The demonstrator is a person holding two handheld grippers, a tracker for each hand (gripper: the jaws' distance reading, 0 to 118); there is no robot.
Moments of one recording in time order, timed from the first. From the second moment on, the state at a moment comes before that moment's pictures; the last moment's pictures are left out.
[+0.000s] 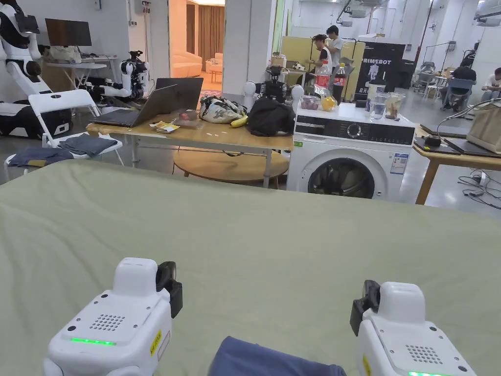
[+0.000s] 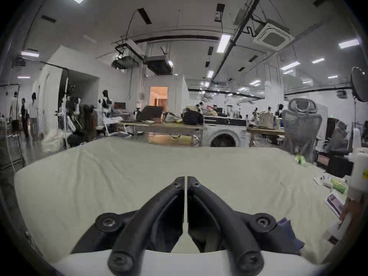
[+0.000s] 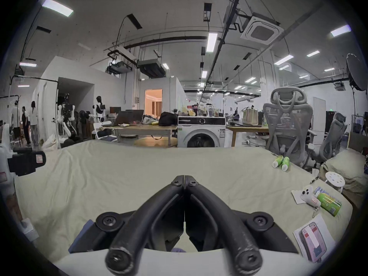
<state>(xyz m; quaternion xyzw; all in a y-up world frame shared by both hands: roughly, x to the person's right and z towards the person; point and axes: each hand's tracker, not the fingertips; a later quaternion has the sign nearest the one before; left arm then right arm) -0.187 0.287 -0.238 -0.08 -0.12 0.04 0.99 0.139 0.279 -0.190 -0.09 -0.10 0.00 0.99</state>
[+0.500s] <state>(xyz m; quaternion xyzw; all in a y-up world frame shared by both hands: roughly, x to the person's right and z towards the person) -0.190 0.252 -0.233 -0.17 -0.17 0.05 0.97 0.119 0.172 -0.221 -0.38 -0.03 -0.02 0.93</state>
